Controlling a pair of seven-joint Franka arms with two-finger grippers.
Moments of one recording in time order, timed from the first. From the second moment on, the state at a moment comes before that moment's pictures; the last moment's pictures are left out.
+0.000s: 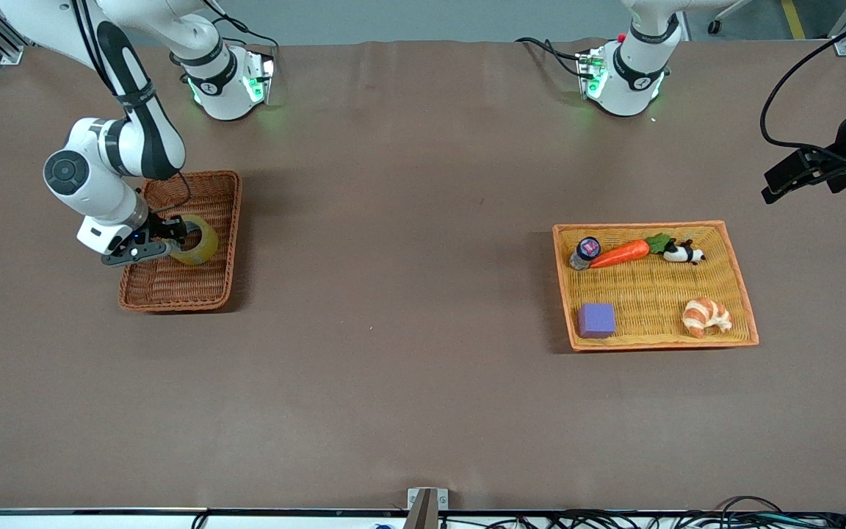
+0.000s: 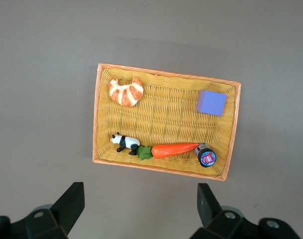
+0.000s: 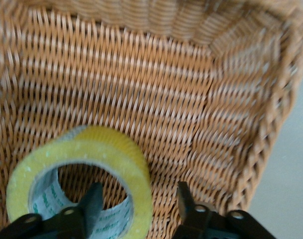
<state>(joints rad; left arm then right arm) 0.04 -0.03 -0.09 -1.60 0.02 1.59 -0.19 0.40 0.16 -0.51 -2.50 -0.03 2.60 -0.35</state>
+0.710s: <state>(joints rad) 0.04 -0.03 -0.09 -1.60 0.02 1.59 -0.19 0.17 0.05 -0.26 -1.73 -0.04 1.82 -0.11</state>
